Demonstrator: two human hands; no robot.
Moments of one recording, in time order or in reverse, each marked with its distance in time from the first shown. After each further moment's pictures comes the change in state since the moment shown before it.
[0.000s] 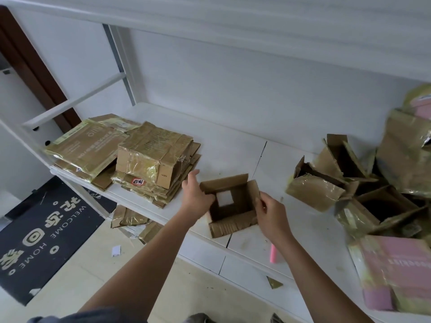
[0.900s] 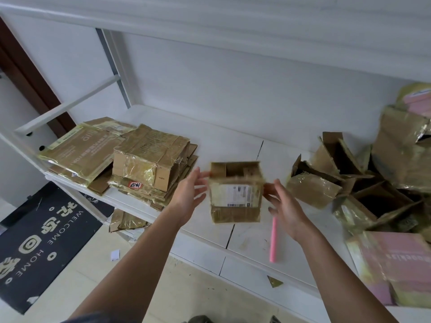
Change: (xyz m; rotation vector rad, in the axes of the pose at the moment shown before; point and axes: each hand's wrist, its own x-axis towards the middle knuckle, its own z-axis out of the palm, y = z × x) left_hand 0.005 0.008 -0.019 -0.551 -0.208 -0.126; right_hand 0.024 0.016 -0.031 0.677 -0.169 0.444
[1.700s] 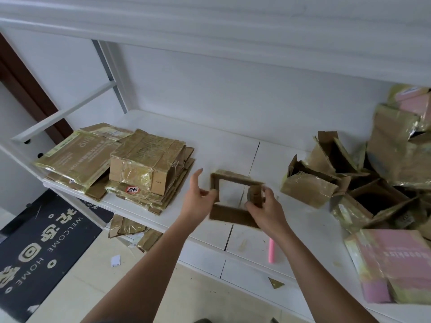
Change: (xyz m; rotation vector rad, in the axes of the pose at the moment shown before) left_hand -0.004 -0.015 0.025 0.451 0.111 0.202; right_hand -0.011 0.010 0.030 -0.564 0.163 -0.115
